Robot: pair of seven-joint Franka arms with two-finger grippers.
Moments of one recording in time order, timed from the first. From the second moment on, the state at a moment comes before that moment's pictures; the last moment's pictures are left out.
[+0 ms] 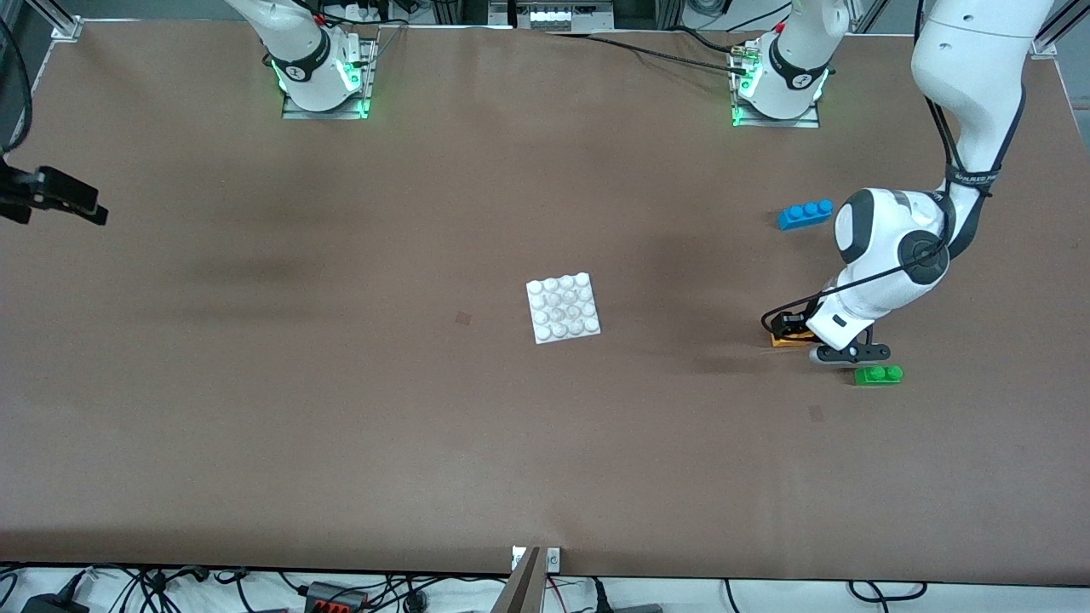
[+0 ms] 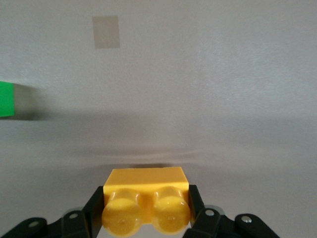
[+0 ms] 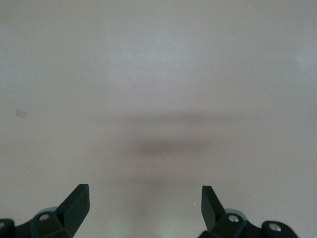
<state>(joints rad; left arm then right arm) 0.10 0.42 -0.17 -2.10 -0.01 2.54 -0.11 -0.03 0.06 -0.07 -1.52 -0.01 1.52 -0.08</state>
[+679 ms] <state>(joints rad) 0.09 0.32 -0.44 -1.99 -0.02 2.28 -0.25 -0.03 -0.01 -0.10 -1.62 0.00 1.56 -0.08</state>
